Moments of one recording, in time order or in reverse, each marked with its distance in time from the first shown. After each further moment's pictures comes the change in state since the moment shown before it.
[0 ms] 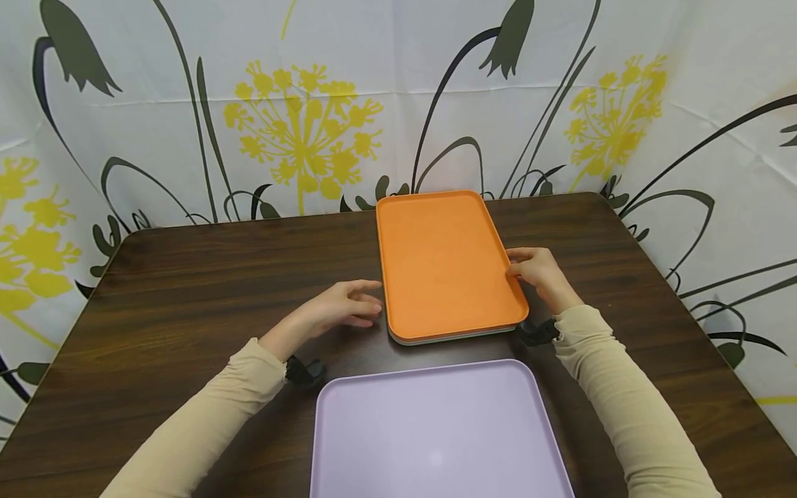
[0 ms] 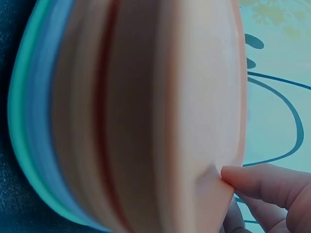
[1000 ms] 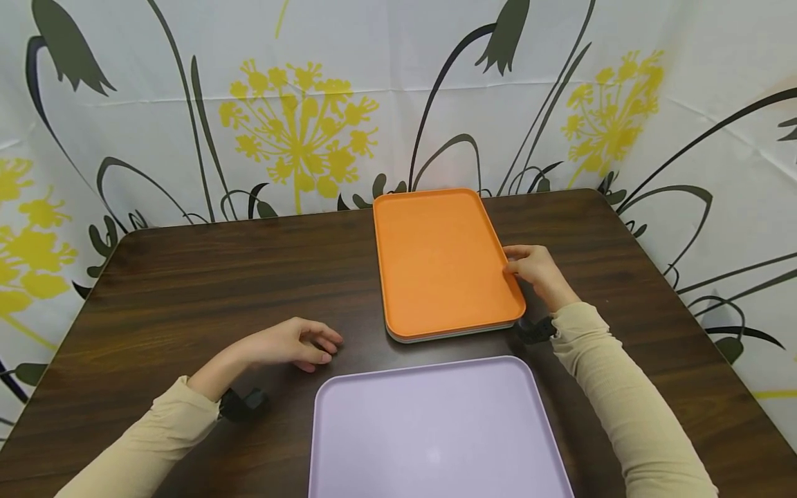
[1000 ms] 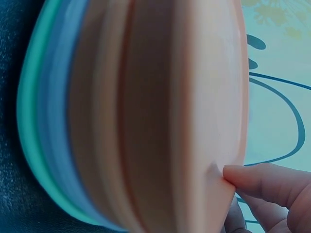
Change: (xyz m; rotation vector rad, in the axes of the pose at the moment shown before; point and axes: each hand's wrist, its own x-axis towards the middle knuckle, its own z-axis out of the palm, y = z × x) left_hand -0.061 -0.039 -0.033 0.313 -0.151 0.002; right_hand 0.003 0.004 0.001 0.024 -0.004 0.012
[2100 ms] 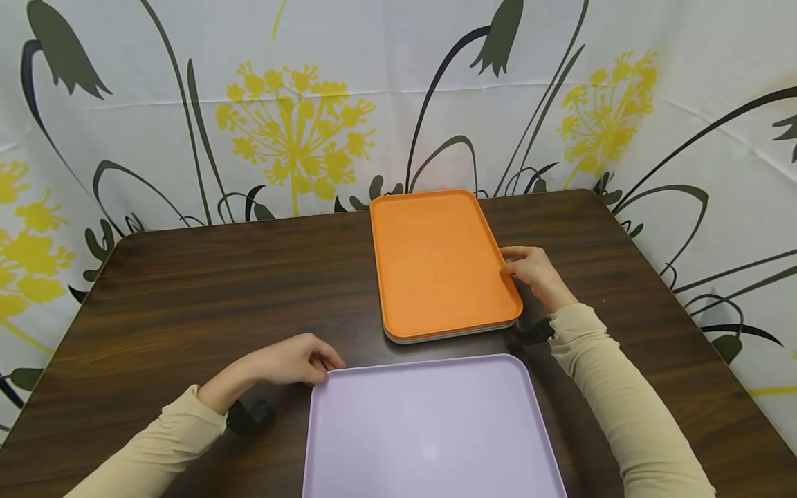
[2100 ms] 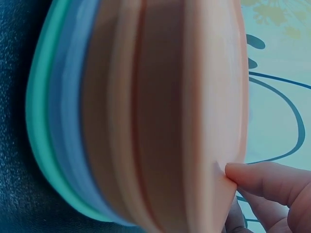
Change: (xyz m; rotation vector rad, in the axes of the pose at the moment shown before) left_hand 0.001 0.001 0.020 0.207 -0.051 0.130; right_hand -0.002 0.002 0.000 0.000 -0.006 -0.005
